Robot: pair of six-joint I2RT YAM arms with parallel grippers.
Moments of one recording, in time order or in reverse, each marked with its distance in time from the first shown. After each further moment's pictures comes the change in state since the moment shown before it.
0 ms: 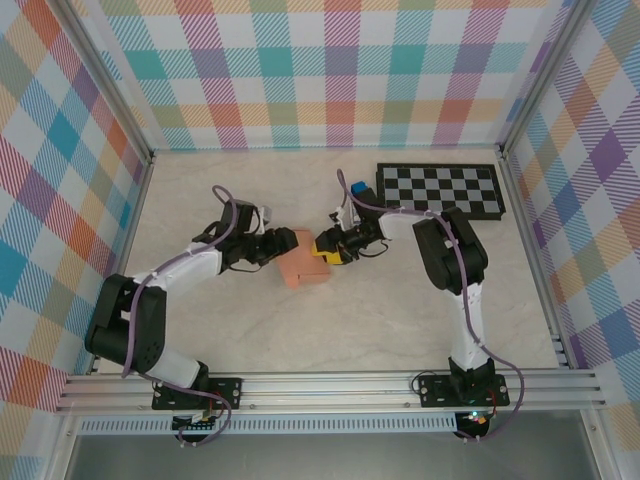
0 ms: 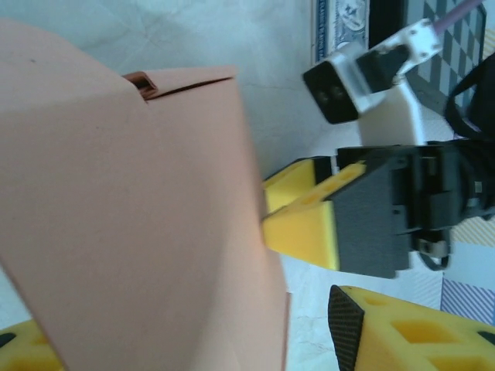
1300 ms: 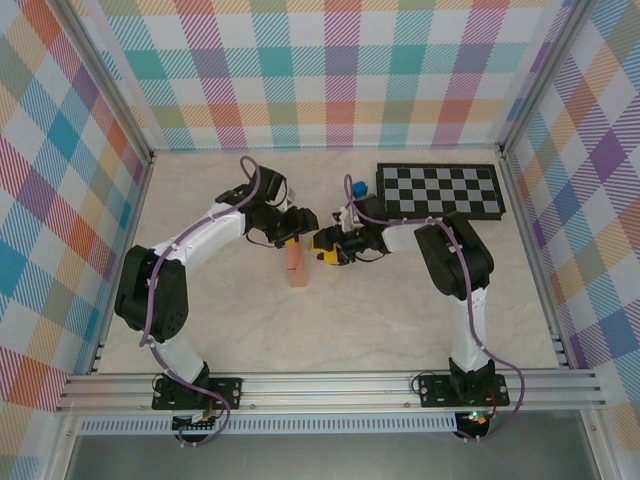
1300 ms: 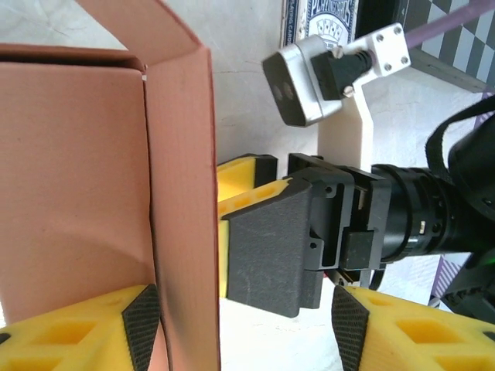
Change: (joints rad) left arm -0.092 0.235 0.450 -0.395 -0.028 -0.014; right arm -0.002 -0.081 -0.189 0.364 0.093 0.266
